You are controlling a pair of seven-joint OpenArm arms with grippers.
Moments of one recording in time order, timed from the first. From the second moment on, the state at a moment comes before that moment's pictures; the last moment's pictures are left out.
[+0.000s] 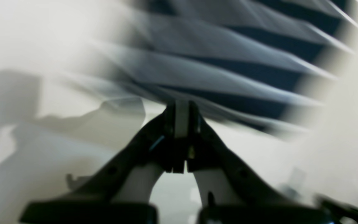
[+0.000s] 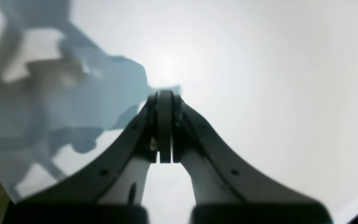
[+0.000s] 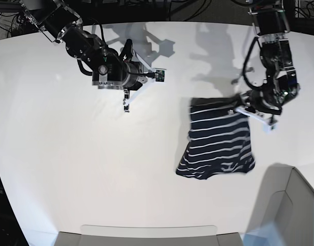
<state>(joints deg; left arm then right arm) -1.8 -13.1 -12.7 97.9 -36.5 9.2 77.1 7.6 20.4 -42.5 109.4 8.5 43.5 -75.8</state>
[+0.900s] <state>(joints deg) -10.5 -10.9 -16.0 81.7 -35.8 -2.2 61.4 -16.0 13.5 -10.3 119.9 -0.7 43.9 -75.6</state>
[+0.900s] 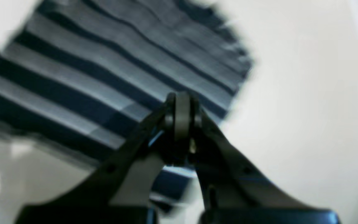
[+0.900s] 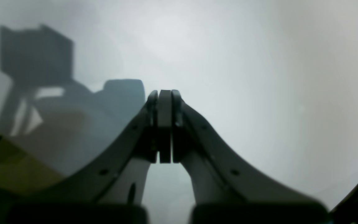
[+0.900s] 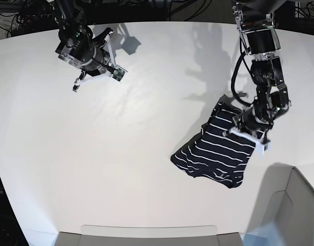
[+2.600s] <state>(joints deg) 52.5 -7.4 -41.6 115.9 -36.0 -23.5 35.2 -49.4 -7.5 41.3 120.0 12.3 44.5 -46.8</state>
